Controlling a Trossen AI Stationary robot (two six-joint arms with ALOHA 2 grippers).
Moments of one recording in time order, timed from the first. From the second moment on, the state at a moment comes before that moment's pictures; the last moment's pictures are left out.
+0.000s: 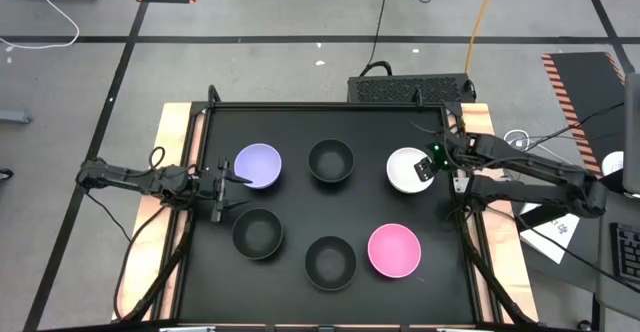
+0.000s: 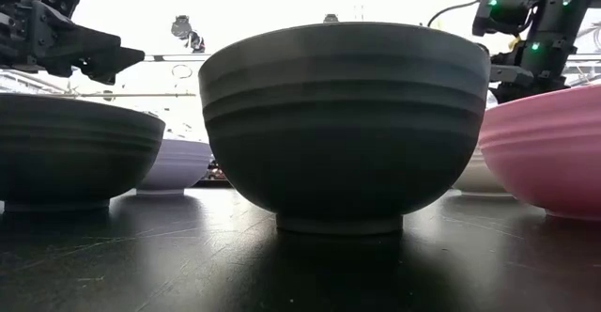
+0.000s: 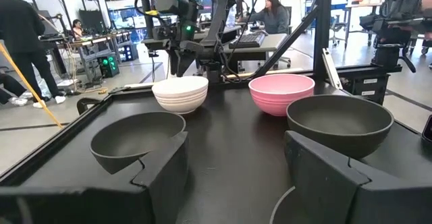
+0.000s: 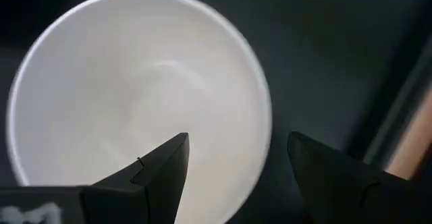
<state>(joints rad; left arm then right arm) -0.18 0.07 0.01 0.05 -0.13 0.09 -0.49 0.80 0.59 -1.00 0.15 0.55</state>
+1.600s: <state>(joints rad) -0.18 0.07 0.01 0.04 -0.08 0.10 -0.51 1.04 0.59 -0.91 0.09 0.50</state>
